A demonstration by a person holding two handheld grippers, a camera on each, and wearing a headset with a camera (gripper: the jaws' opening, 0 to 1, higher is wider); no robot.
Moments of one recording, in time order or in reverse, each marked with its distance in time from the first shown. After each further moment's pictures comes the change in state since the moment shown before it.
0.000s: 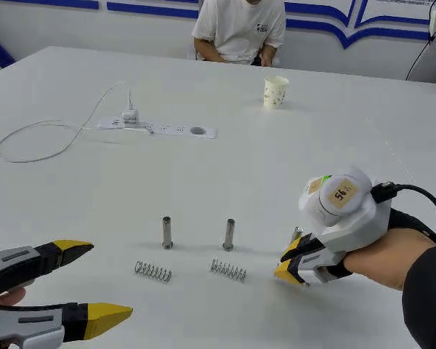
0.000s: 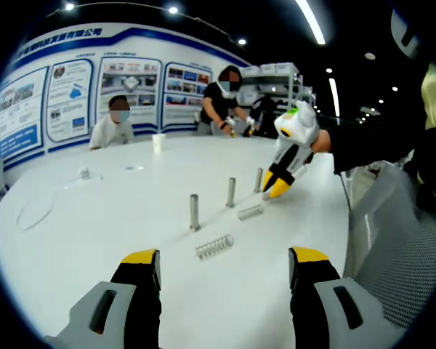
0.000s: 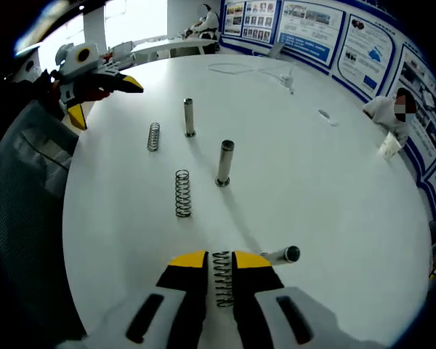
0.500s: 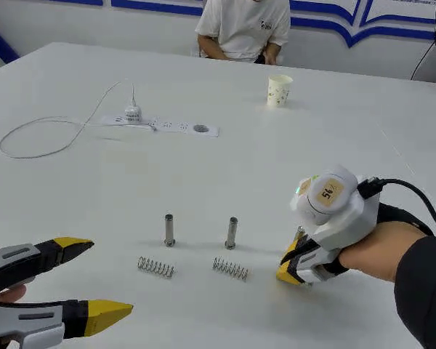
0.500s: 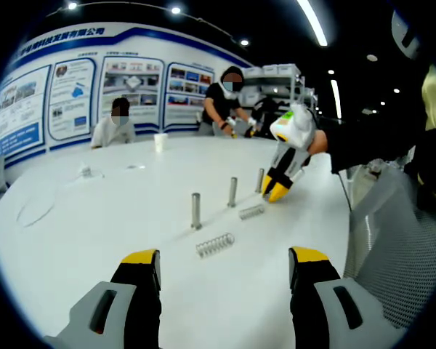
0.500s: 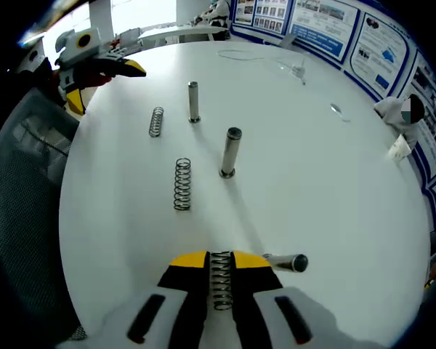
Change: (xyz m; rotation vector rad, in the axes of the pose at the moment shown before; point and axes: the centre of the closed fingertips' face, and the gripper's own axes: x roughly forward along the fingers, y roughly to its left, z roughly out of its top) left arm -0.001 0.001 -0.001 -0.011 -0.005 0.006; right arm 0.009 0.001 -0.006 -0.044 0.077 0.034
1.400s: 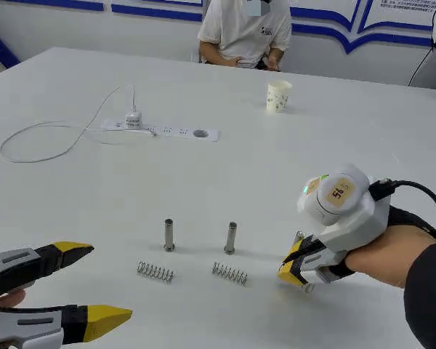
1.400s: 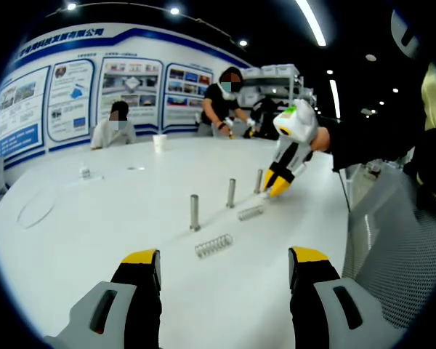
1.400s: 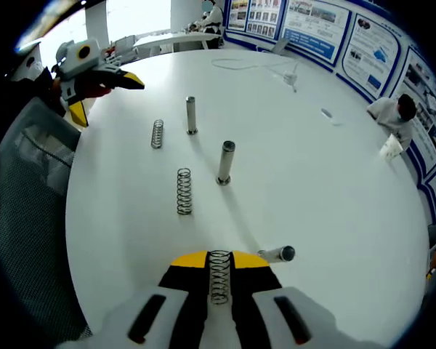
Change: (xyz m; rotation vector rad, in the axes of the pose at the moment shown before) left arm -0.002 -0.002 0.002 0.007 -0.003 -0.005; right arm -0.019 0.000 0.004 0.034 -0.046 -0.031
